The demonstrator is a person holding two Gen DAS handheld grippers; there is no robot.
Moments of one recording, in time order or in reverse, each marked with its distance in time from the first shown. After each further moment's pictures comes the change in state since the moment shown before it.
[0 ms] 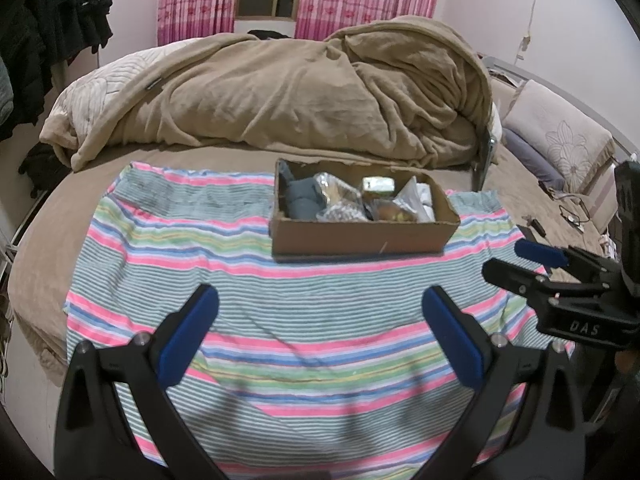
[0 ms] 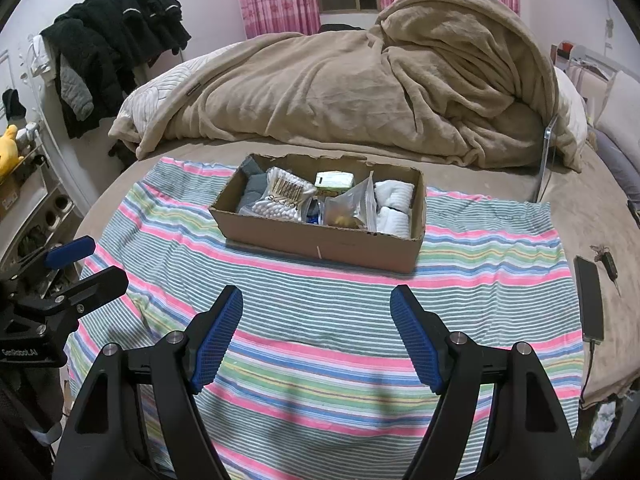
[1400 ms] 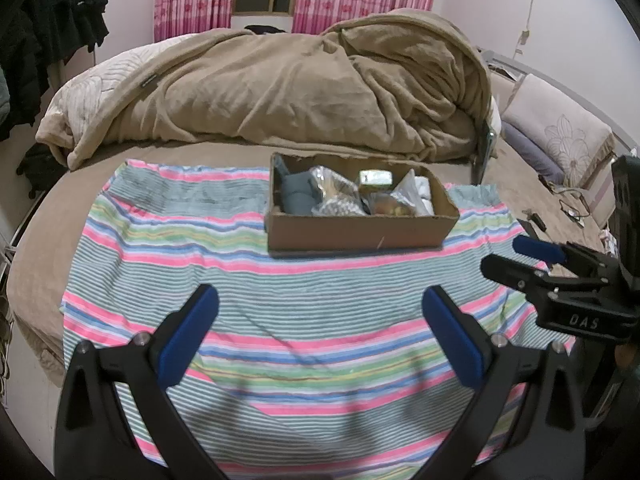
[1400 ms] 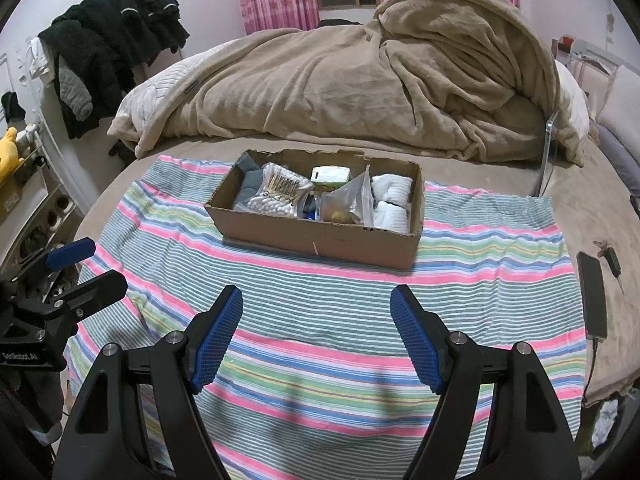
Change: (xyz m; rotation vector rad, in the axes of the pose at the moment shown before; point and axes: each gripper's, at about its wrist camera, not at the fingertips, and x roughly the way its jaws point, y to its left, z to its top) left arm 0.006 -0.004 0.000 0.008 0.022 -0.002; right arm 0.004 -0.006 0.001 0.011 0.020 0.014
